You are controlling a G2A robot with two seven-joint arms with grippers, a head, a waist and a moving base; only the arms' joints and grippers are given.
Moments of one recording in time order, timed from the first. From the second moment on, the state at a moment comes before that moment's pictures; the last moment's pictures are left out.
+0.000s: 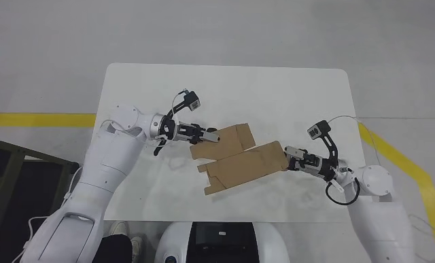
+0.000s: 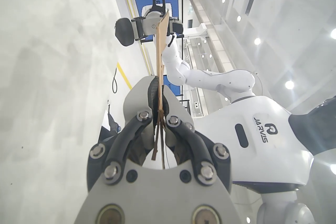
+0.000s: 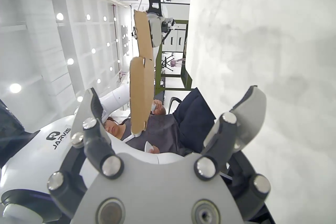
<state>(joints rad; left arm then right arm) 0.70 -1.21 -1.08 -1.06 -0.50 -0.28 -1.54 -1.30 -1.14 1.54 -1.52 0.44 -0.21 1.27</state>
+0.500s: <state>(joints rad) 0.71 -1.19 -1.02 -1.15 -0.46 -0.27 -1.54 -1.21 -1.13 1.45 -1.40 0.53 -0.32 1.49</state>
